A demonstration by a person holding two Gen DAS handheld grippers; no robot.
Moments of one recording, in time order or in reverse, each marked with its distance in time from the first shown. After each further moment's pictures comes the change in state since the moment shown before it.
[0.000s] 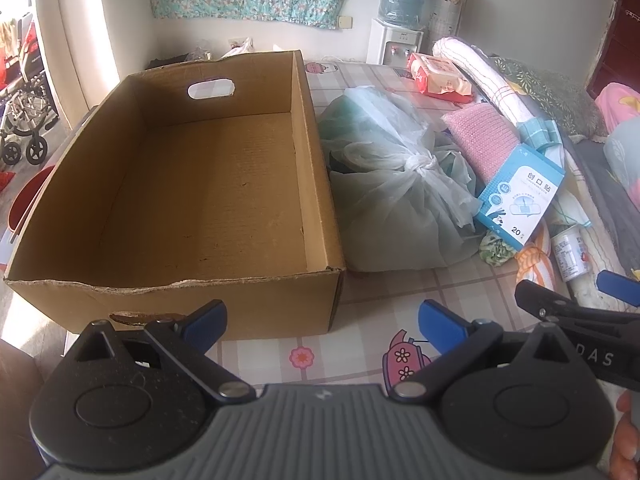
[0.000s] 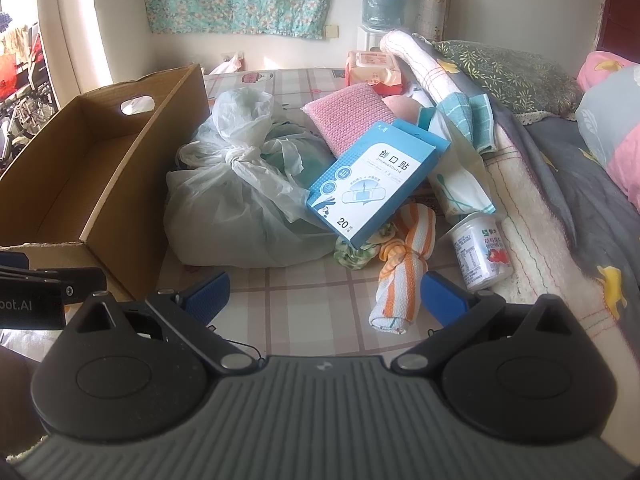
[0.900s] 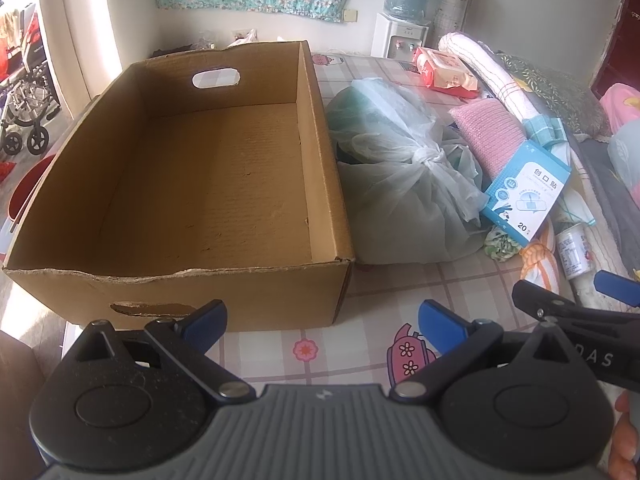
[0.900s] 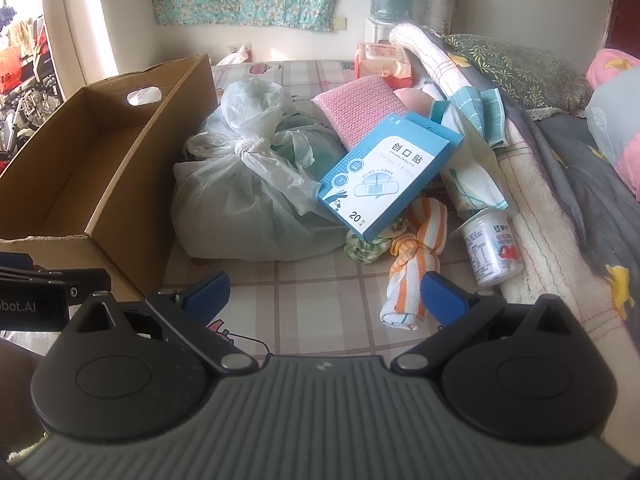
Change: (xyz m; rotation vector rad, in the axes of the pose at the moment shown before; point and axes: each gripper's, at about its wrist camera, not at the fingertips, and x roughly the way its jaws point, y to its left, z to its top) left arm 0.003 0.007 0.000 -0.024 0.028 -0.004; right arm 0.004 0.005 0.001 -0.016 0.028 0.018
